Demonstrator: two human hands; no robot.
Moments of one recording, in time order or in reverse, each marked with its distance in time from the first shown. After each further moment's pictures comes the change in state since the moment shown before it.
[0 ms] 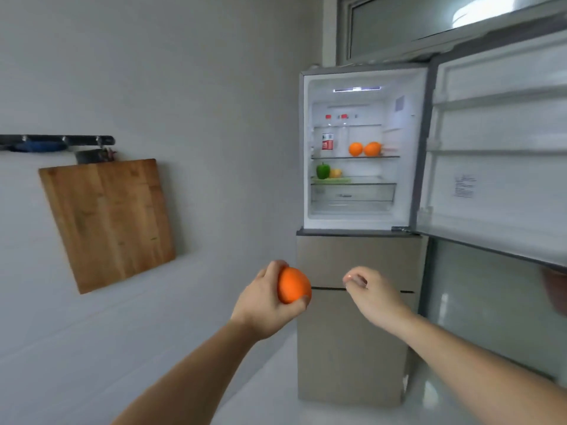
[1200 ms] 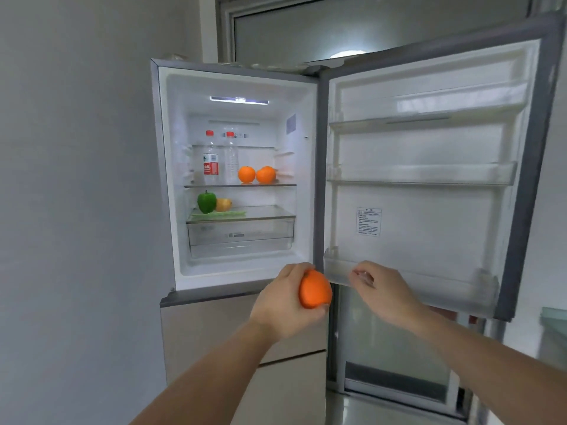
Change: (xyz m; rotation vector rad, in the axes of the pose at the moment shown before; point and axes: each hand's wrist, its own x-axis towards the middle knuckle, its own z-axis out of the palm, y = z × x) left_hand 0.322 0.109 0.239 -0.199 -0.211 0.433; right_hand 0.229 0.184 -0.151 -0.267 0.281 0.109
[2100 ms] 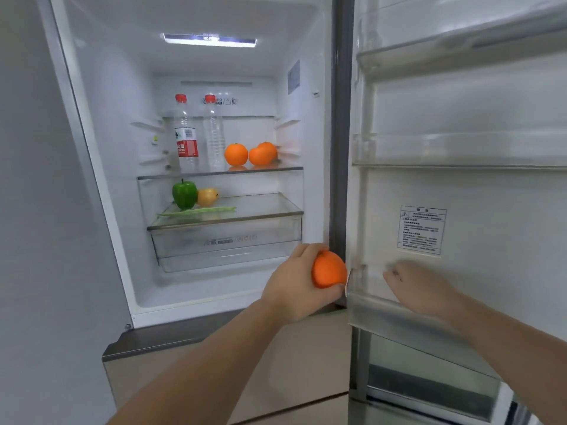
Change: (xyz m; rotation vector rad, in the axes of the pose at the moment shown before) left_hand 0.224 -0.108 0.071 0.007 -0.052 -0.029; right_hand 0.252 0.169 0.076 -0.433 -0.190 0.138
